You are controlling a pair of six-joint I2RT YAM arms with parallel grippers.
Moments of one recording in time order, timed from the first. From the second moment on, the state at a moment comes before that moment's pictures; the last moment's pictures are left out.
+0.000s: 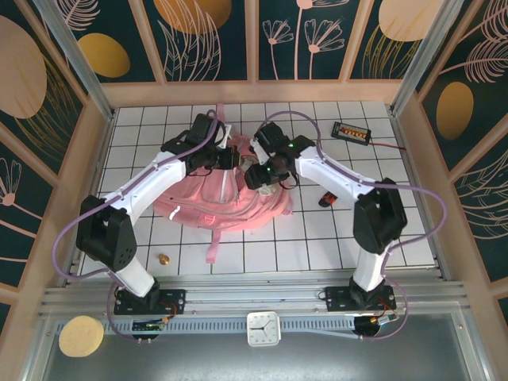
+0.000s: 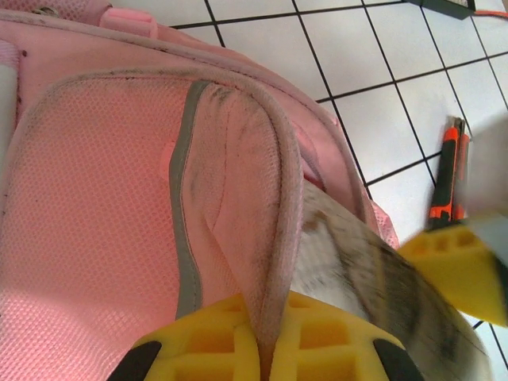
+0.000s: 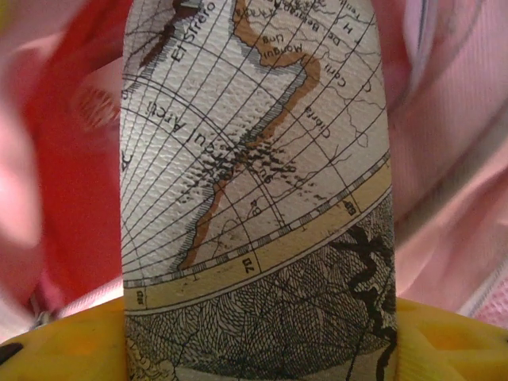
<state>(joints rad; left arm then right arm) -0.51 1.66 1.39 -0.58 0.23 -0.37 0.69 1.84 1.56 -0.85 -0.17 0.23</state>
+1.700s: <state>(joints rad) -0.56 1.65 1.41 -0.62 0.15 -0.48 0.55 1.84 1.21 0.03 -0.79 0.78</state>
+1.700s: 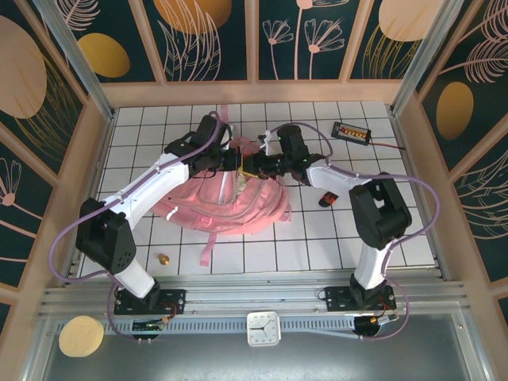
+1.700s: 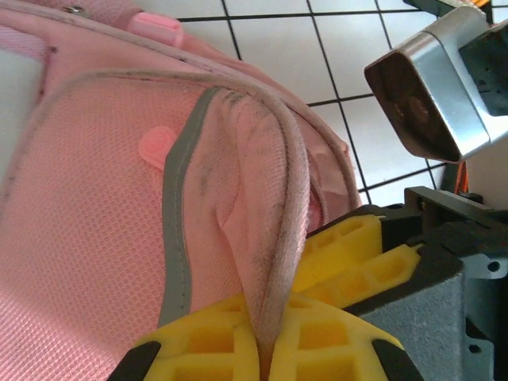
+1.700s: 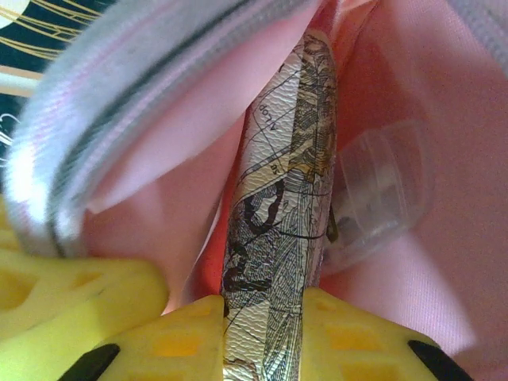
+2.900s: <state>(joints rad) -0.56 1.71 1.51 -0.66 0.16 -0.47 0.61 1.82 1.20 -0.04 -0.50 0.79</state>
